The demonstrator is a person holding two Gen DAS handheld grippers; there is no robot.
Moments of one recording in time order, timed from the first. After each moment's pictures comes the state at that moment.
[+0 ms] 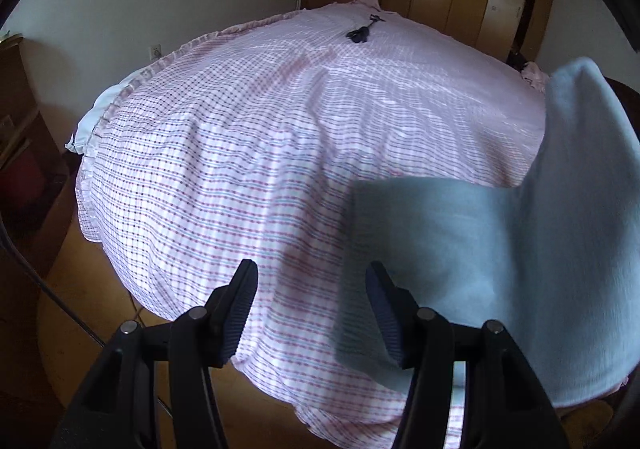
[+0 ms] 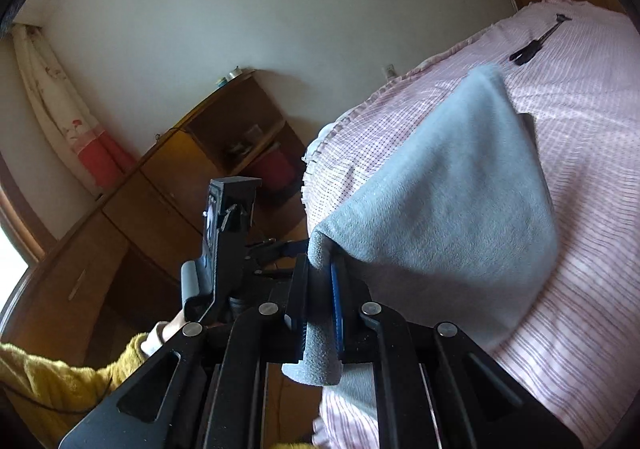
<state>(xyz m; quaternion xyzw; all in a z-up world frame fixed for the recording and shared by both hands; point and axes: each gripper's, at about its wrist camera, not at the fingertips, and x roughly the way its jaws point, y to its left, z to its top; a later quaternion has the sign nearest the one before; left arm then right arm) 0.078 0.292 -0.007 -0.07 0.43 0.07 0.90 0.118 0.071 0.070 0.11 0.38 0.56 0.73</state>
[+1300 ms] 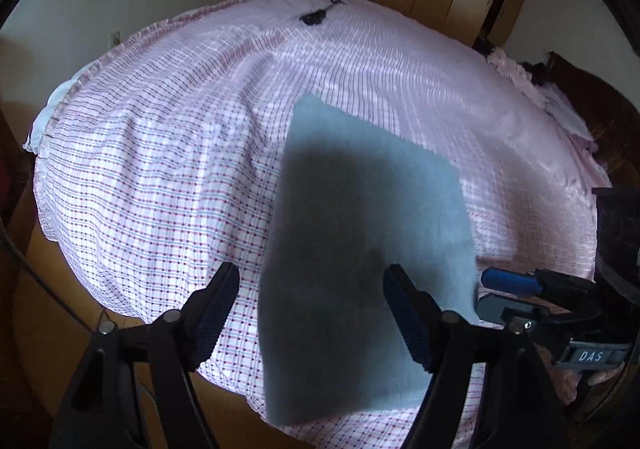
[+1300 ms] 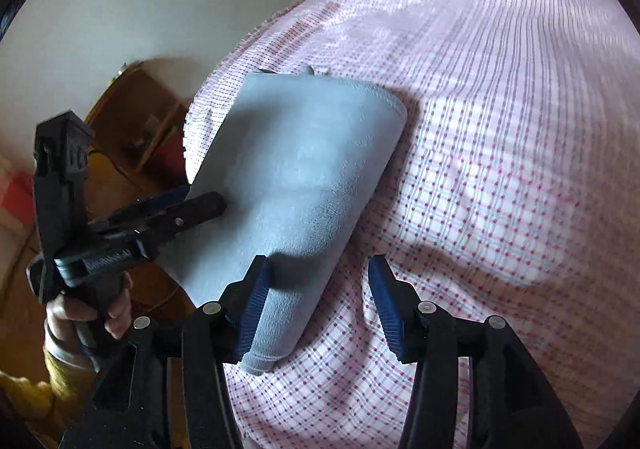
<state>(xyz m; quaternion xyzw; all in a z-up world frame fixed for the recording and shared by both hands) 0.088 0.259 -0.003 -0.08 0.46 0.00 0.88 0.142 0.042 -0.027 0.12 0.51 0.40 0.75</state>
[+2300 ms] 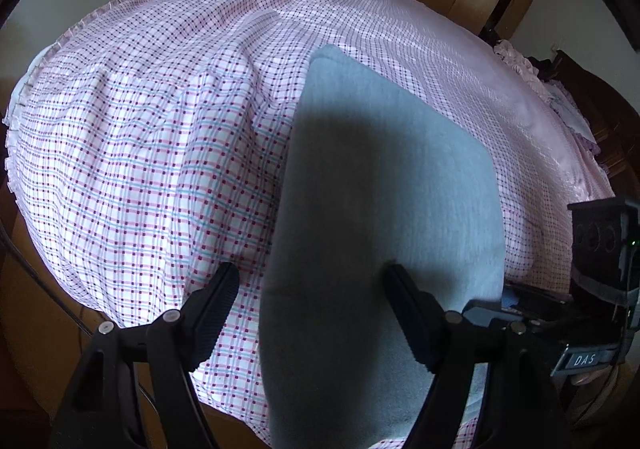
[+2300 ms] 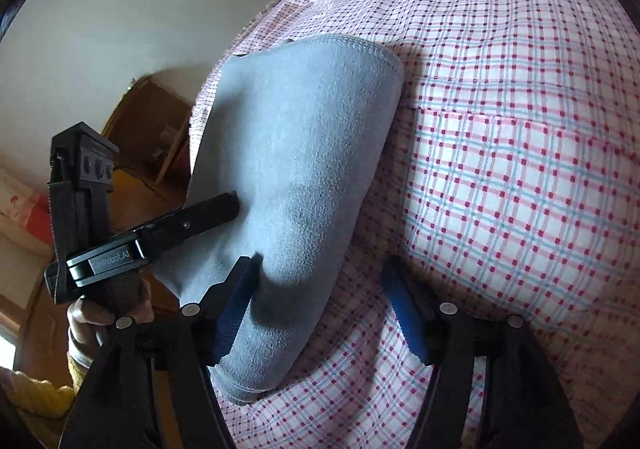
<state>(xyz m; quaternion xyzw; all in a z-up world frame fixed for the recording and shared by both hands) 0.118 0.273 -0.050 -0.12 0.49 -0.02 0.86 0.159 0.069 -0.081 0.18 0.52 0.43 0.71</state>
